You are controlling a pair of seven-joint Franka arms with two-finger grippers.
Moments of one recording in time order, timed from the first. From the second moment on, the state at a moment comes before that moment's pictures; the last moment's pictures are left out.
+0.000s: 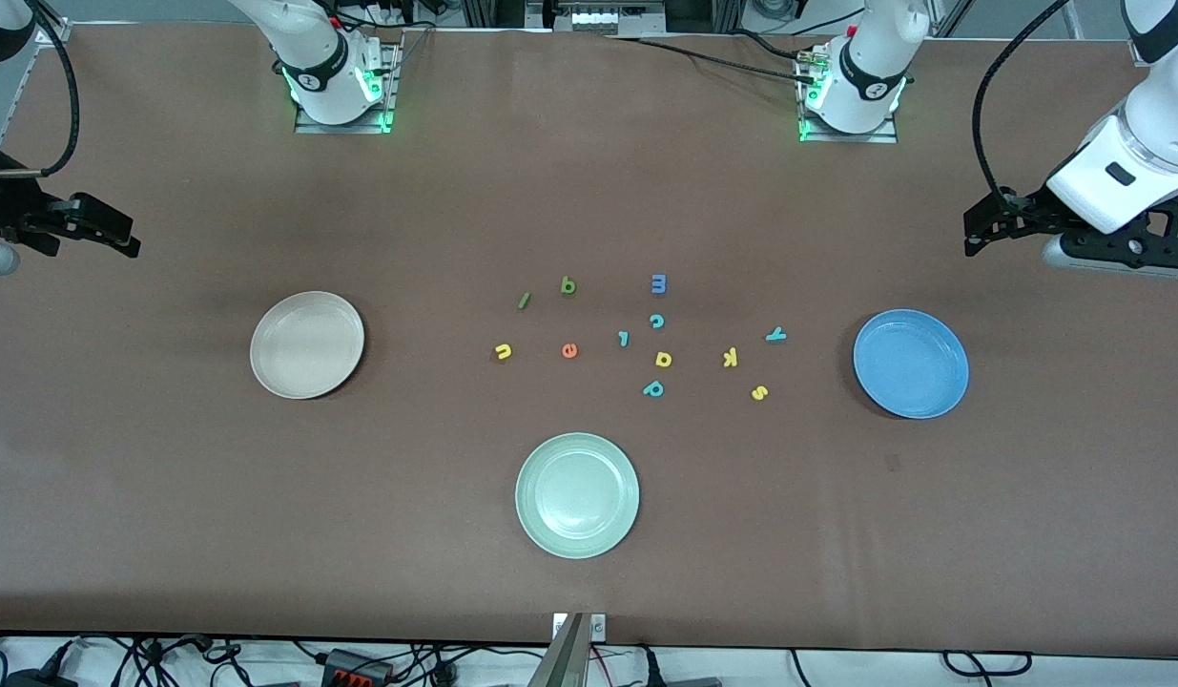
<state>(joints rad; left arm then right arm) -0.03 -0.04 -0.04 -1.73 0.01 1.70 0.02 0.02 0.01 -0.07 -1.67 -0.01 1.66 -0.04</state>
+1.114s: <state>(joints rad) -0.04 -0.01 -0.05 -1.72 0.01 1.60 0.03 0.02 0.01 -0.07 -1.67 -0.01 1.64 -0.04</state>
